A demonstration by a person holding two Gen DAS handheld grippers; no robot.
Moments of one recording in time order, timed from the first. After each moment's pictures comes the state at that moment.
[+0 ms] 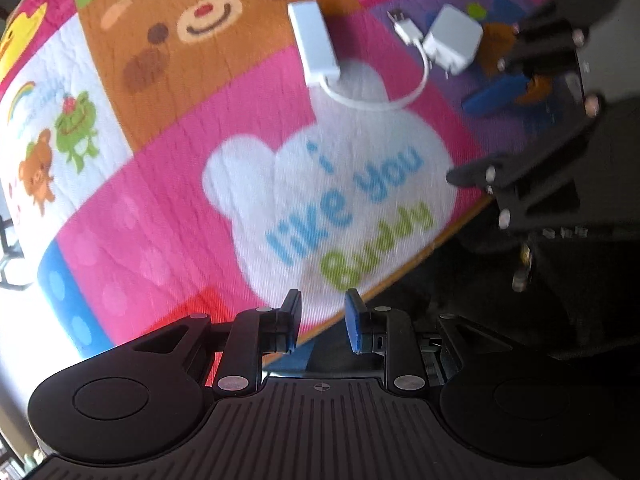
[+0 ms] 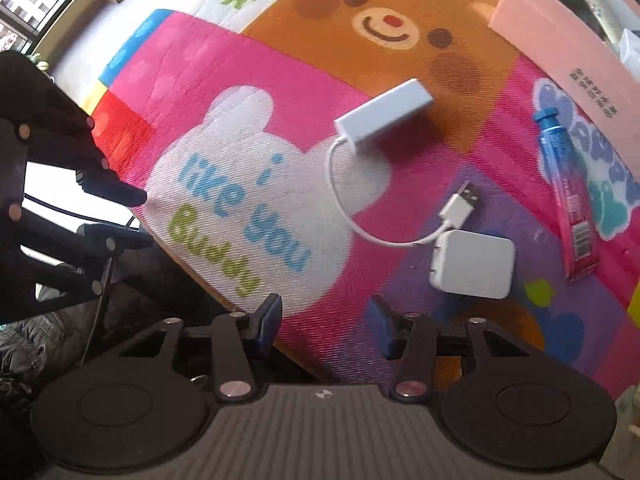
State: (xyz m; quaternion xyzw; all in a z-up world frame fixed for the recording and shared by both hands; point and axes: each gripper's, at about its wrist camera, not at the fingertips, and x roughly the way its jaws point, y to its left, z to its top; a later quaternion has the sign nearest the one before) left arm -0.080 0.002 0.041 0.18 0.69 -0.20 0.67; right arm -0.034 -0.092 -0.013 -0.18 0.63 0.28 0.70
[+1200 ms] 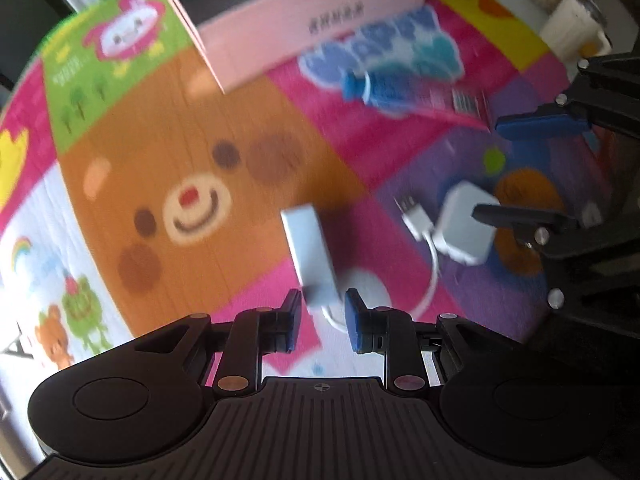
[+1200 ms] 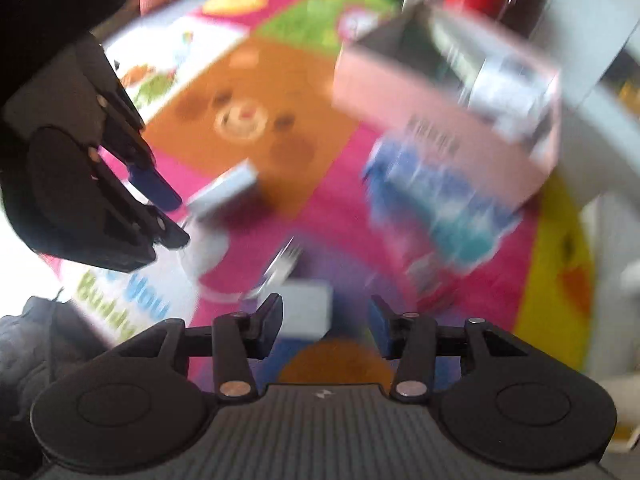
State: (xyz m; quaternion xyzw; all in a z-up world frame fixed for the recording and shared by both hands) left arm 0.019 -0.068 0.060 0.20 0.62 -0.22 0.73; right arm -0.021 -0.173 0.027 -0.18 0.48 0.22 0.83
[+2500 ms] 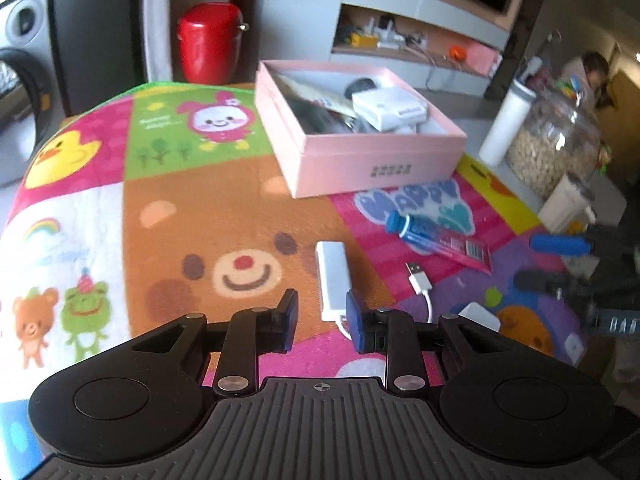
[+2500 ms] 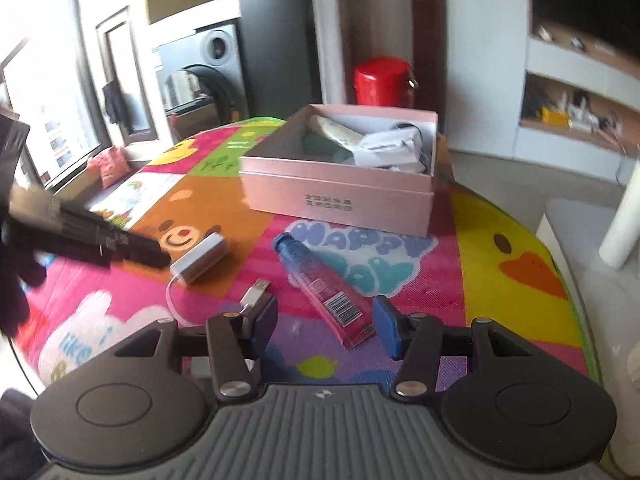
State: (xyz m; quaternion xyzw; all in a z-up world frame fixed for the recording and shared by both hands) left arm -0.034 0.016 0.045 0.00 0.42 -0.20 0.89; right arm -0.070 -0.243 -0.012 -0.02 0.31 0.18 0.93
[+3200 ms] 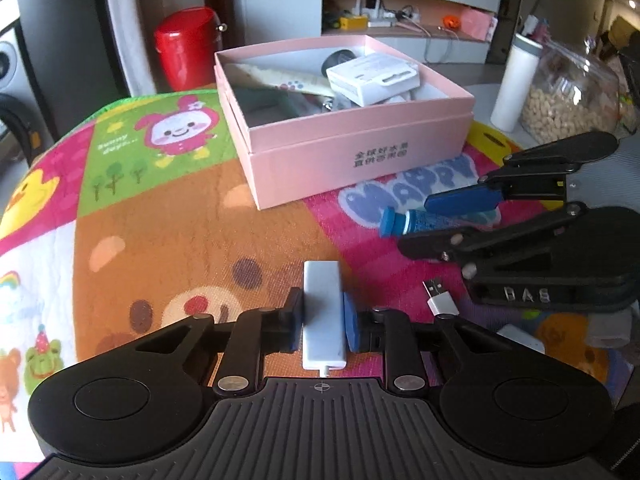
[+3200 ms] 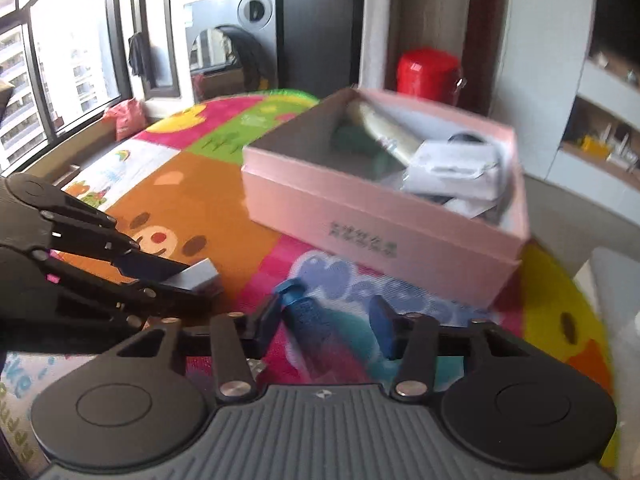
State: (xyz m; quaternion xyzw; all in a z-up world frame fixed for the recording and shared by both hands) left arm -0.003 -0.046 0.010 0.10 0.41 -0.20 0.88; right arm 0.034 -0.190 -0.035 -0.08 0.35 0.22 0.91
